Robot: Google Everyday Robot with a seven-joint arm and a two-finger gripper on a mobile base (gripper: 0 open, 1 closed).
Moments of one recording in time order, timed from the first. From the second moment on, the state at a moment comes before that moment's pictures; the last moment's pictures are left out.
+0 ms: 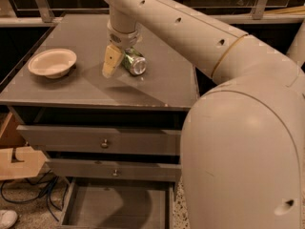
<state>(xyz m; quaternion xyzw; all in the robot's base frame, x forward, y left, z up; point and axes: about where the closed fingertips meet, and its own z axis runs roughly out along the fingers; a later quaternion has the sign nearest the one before) 0.727 0.072 0.860 -0.48 0.86 -0.02 0.20</state>
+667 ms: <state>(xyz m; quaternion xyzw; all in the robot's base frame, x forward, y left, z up) 0.730 0.078 0.846 -0.48 0.86 -0.01 0.19</state>
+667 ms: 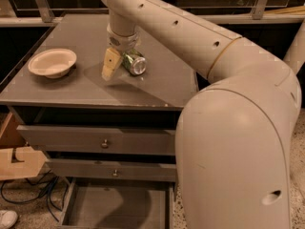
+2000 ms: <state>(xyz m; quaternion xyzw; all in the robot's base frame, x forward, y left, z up) 0.730 0.079 0.843 -0.48 0.86 0.00 0.19</state>
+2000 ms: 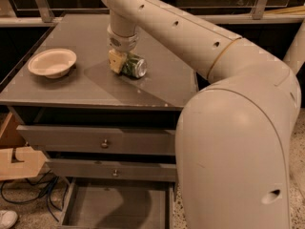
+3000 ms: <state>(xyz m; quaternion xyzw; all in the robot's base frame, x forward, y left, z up) 0.732 0.077 0.846 -0.47 0.86 -0.01 0.19</state>
